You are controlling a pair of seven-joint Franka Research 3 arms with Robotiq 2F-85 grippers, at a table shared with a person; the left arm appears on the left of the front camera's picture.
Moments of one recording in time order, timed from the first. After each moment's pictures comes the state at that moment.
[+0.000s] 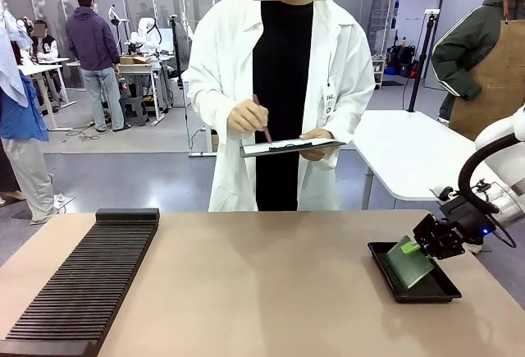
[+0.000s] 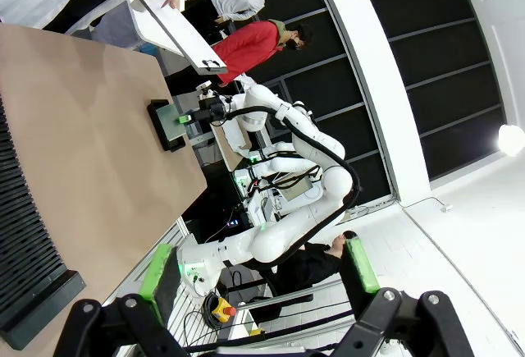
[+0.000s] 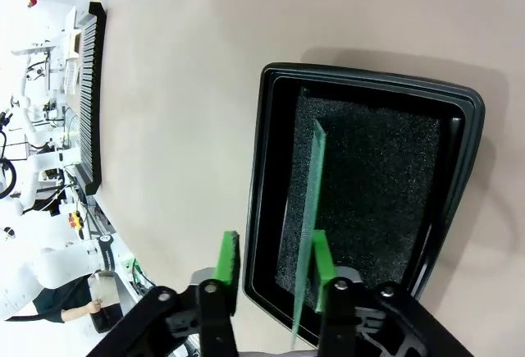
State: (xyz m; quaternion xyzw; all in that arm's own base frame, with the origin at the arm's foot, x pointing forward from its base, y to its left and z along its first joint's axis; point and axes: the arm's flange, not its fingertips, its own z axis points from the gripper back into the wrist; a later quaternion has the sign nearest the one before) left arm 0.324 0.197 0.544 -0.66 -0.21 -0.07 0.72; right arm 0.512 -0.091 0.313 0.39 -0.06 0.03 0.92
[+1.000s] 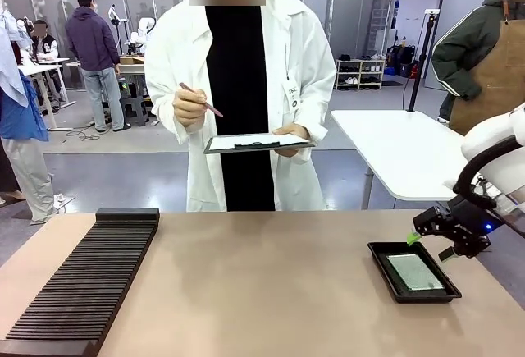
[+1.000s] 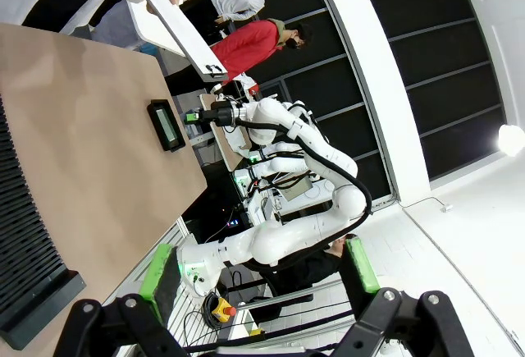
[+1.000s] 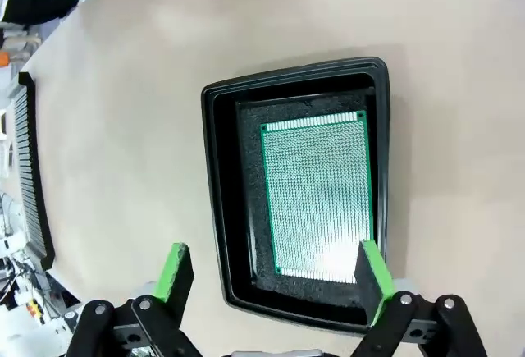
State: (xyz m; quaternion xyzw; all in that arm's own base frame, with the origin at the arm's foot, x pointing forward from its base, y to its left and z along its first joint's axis) left arm 0.324 0.197 0.544 -0.66 -0.21 -0.07 0.72; right arm 0.476 -0.072 0.352 0.26 -0.12 -0.07 0.96
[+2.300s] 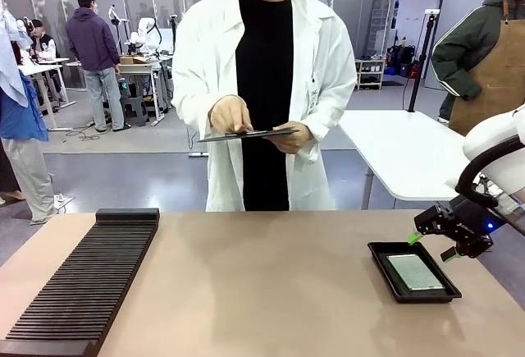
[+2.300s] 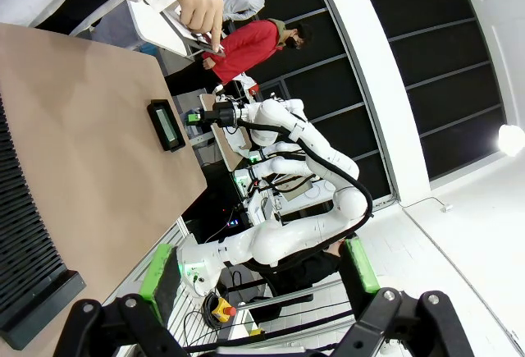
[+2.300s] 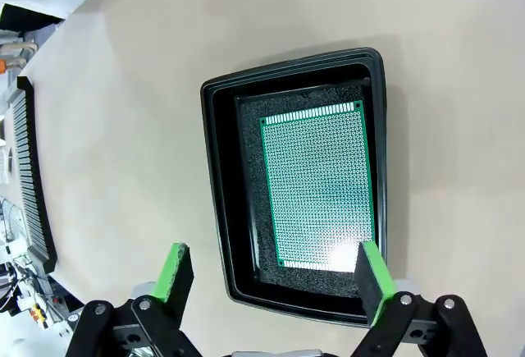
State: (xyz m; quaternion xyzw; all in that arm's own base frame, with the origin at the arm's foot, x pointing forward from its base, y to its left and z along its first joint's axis) left arm 0.324 0.197 0.544 -0.66 -0.21 -0.07 0.72; right arm 0.473 -0.072 0.354 0.26 -0.11 -0.08 0.96
